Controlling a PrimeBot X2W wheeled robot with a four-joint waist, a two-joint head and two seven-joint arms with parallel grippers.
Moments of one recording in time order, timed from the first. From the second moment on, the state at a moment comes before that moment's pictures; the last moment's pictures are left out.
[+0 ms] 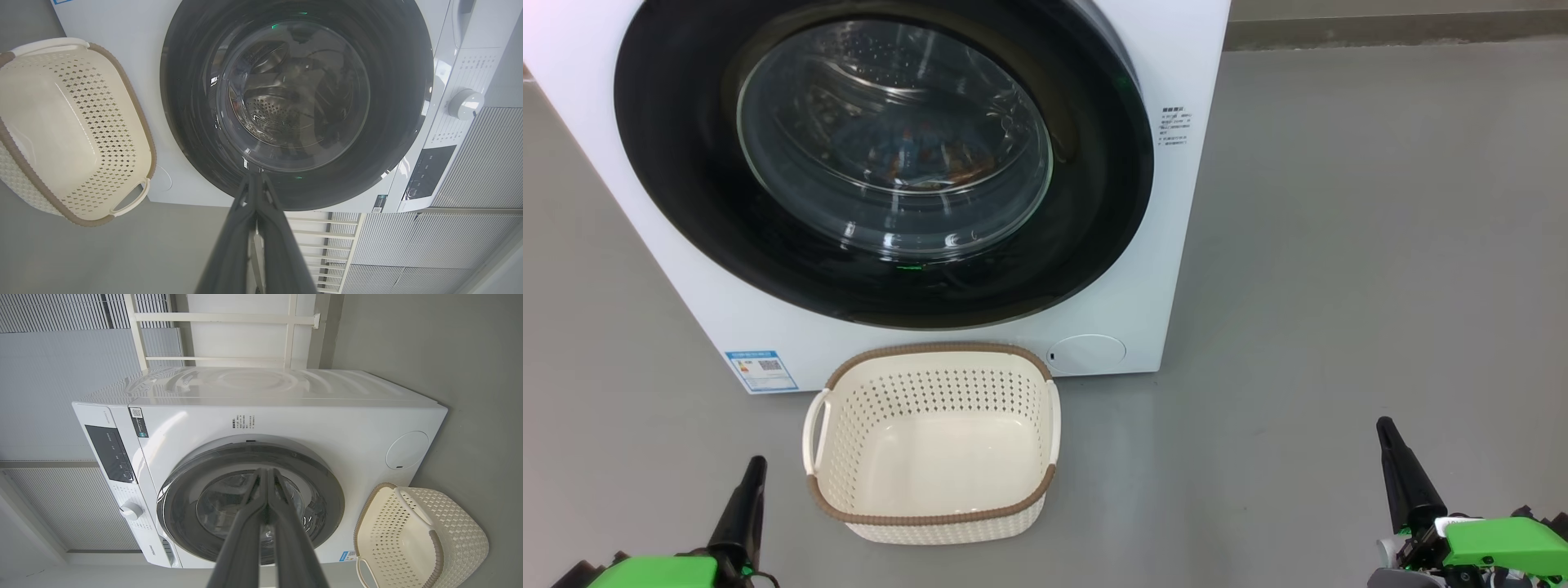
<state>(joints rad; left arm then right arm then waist) -0.07 0.05 0.07 0.26 -1.63 -0.12 0.10 -0.07 -0.05 -0.13 0.27 1.62 0.13 0.10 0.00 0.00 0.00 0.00</state>
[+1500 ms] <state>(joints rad) -0.07 0.04 0.07 0.26 -1.62 -0.12 0.11 -0.07 -0.05 -0.13 0.27 1.62 0.13 0.10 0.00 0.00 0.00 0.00</state>
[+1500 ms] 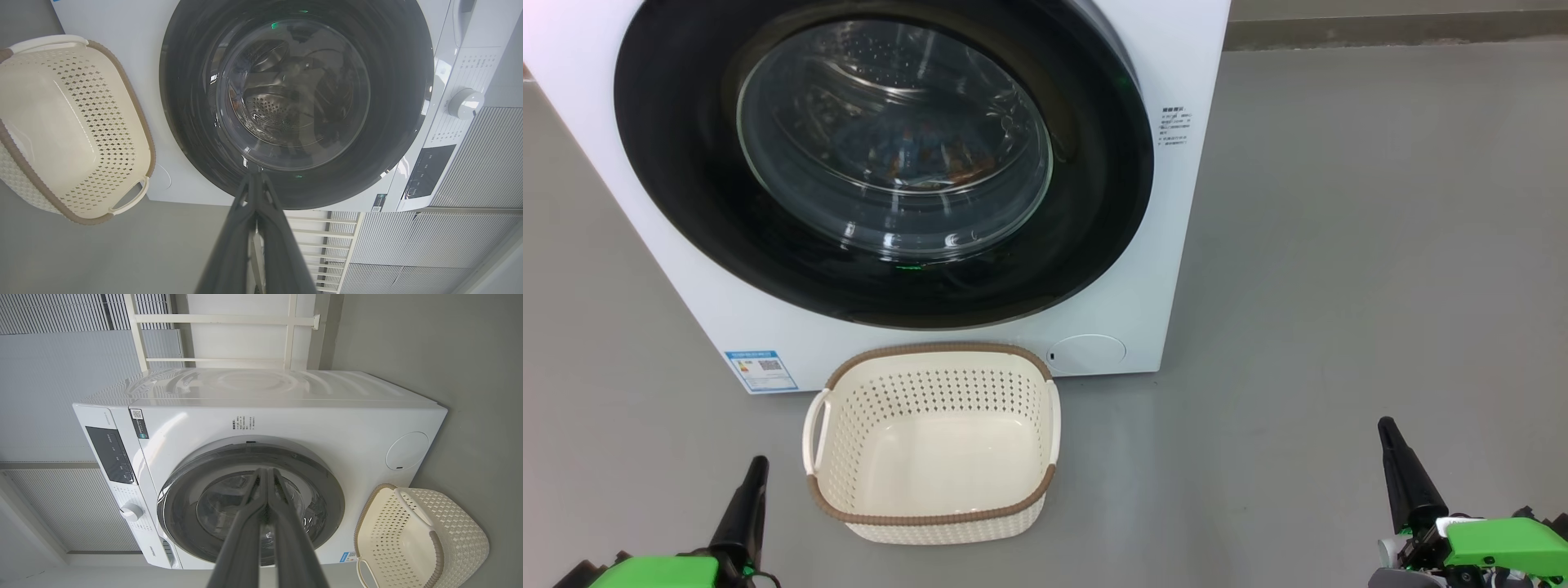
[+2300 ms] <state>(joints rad) -0.07 0.04 0.08 0.26 -1.62 -0.12 0.11 -0.07 -0.05 -0.13 0.27 1.62 0.13 0.10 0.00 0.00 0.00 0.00</state>
